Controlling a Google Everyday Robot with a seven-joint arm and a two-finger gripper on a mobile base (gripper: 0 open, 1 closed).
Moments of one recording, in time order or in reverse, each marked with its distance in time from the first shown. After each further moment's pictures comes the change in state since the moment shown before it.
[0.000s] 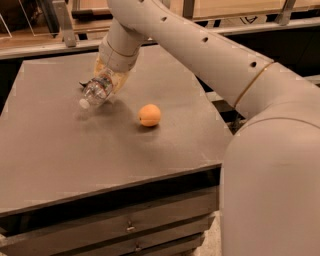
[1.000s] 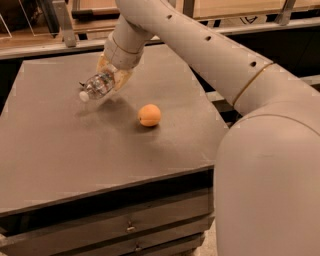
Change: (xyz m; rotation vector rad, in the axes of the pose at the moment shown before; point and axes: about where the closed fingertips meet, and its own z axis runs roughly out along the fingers) arm 0.014 0.002 -0.001 0.007 -0.021 0.094
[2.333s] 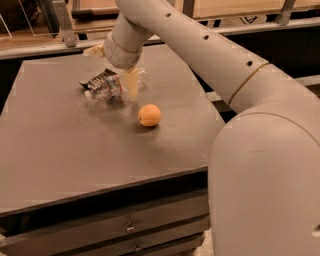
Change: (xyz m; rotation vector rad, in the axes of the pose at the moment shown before) arm -0.003 -0.004 0.001 -0.007 -0.029 0.002
